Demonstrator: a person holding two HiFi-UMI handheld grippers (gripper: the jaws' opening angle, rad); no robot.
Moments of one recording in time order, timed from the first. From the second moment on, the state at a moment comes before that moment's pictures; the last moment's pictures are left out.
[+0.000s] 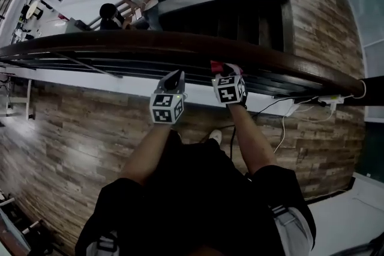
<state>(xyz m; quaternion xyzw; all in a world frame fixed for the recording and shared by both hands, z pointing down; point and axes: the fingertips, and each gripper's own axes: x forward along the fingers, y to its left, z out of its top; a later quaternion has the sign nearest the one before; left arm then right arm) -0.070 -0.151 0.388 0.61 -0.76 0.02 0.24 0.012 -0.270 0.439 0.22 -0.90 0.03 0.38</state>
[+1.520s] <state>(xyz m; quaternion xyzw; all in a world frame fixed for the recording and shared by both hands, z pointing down) -0.207 -0.079 0.417 0.58 -0.77 0.00 0.28 -0.126 -0.178 0.442 0.19 -0.90 0.01 0.39</state>
